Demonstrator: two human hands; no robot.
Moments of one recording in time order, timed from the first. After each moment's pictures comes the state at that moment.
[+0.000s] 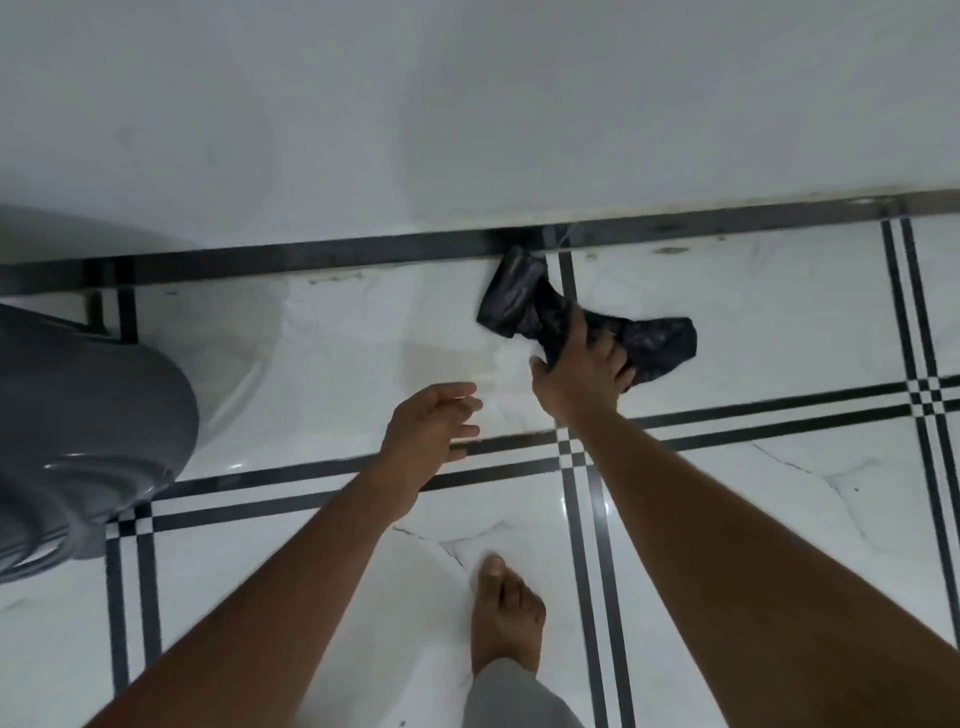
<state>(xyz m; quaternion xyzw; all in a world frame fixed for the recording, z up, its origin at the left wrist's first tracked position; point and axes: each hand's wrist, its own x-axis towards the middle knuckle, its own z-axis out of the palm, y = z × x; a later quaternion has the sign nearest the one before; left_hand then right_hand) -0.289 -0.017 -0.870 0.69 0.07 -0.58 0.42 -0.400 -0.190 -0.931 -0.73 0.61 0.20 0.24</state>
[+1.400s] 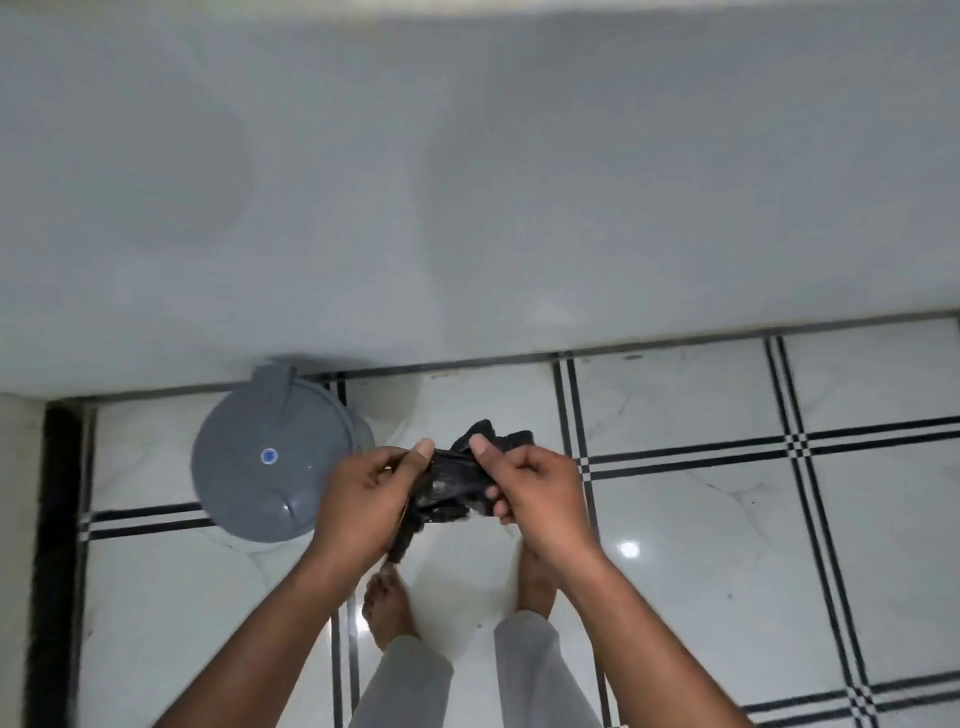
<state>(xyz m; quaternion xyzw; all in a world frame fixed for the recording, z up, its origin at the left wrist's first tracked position) -0.196 0.111 -0.392 0.80 -0.01 -0.43 0.42 -0.328 -0.014 -0.408 -0.47 0.56 -0.02 0.68</state>
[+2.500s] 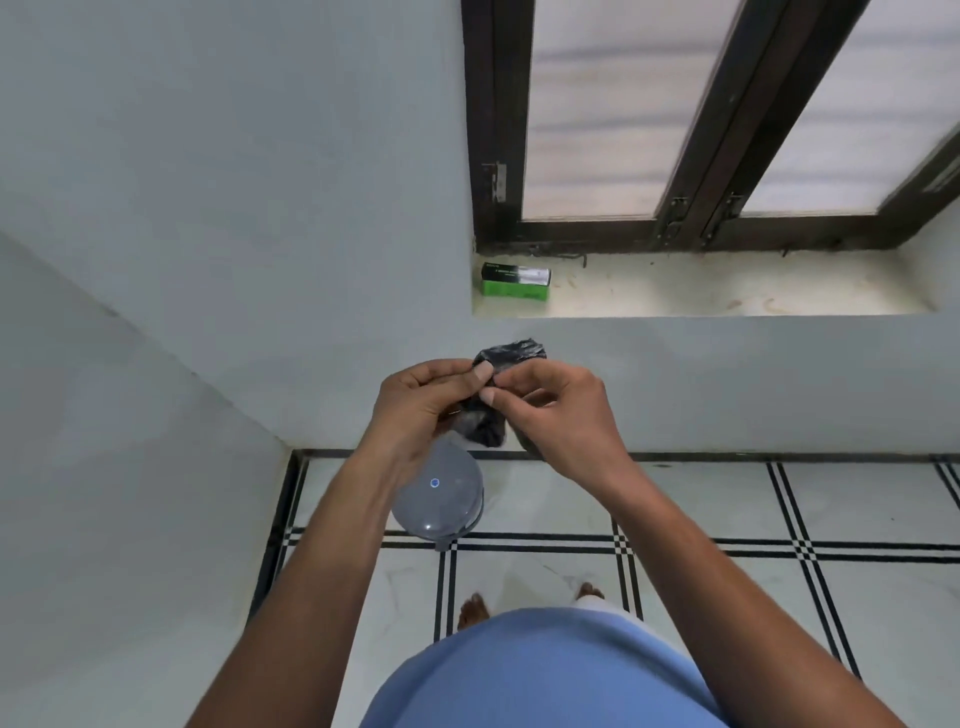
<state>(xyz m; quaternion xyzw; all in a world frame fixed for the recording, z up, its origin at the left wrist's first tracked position) -0.191 0.270 0.079 0.63 -0.04 -0.39 0.67 -0.316 0.136 0.077 -0.76 0.29 -0.15 0.56</state>
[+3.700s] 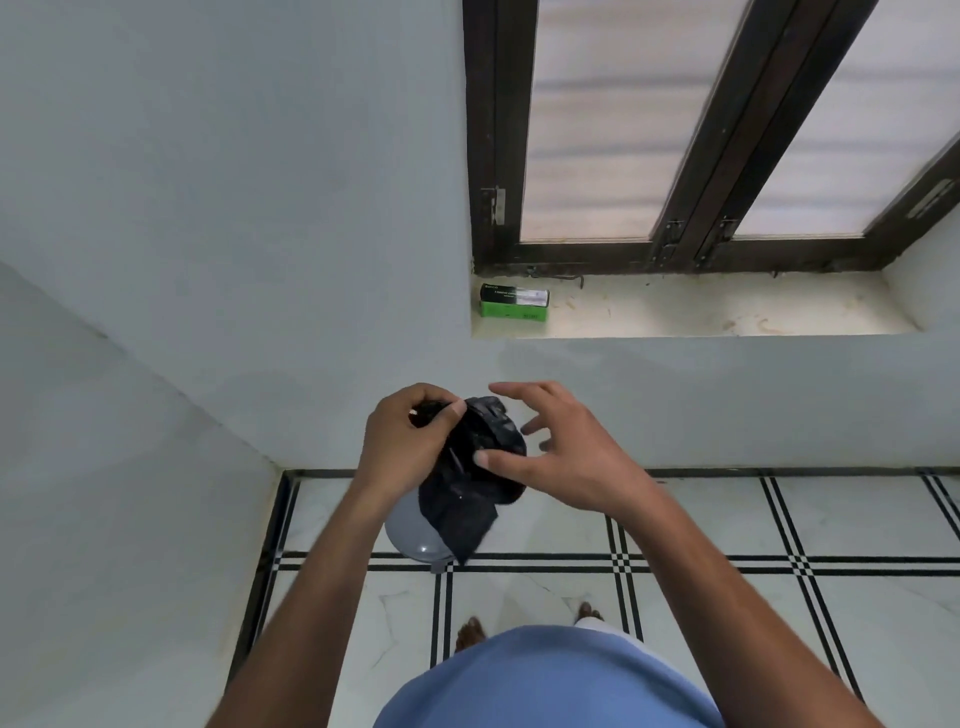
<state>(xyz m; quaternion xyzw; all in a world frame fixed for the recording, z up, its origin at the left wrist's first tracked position) -0.168 0.286 0.061 0.82 -0.18 -0.21 0.50 -0.315 0.122 0.074 -0.86 0.21 0.00 0.46</state>
